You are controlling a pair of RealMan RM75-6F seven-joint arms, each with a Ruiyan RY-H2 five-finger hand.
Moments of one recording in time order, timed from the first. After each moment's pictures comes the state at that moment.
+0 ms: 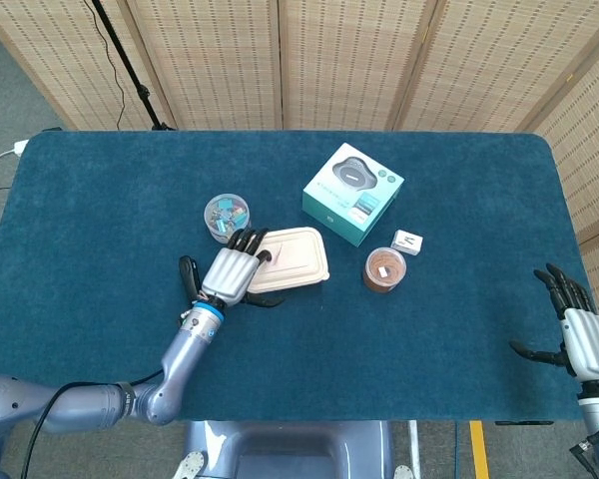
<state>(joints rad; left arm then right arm) -0.93 -1.72 -0.21 -1.48 0.81 1.06 0.65 0.15 -1.06 0.10 -1.63 -1.40 1.34 0.31</state>
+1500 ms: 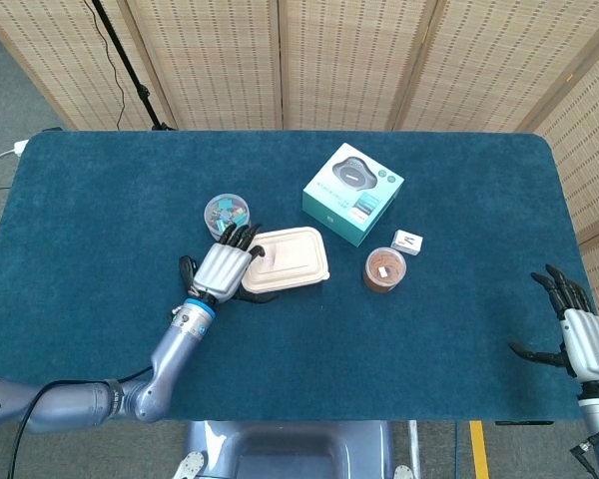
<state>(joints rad) -0.91 -1.66 -0.22 -1.53 0.84 1.05 0.63 0.15 -1.05 0.10 -1.64 -1.40 1.33 0.32</state>
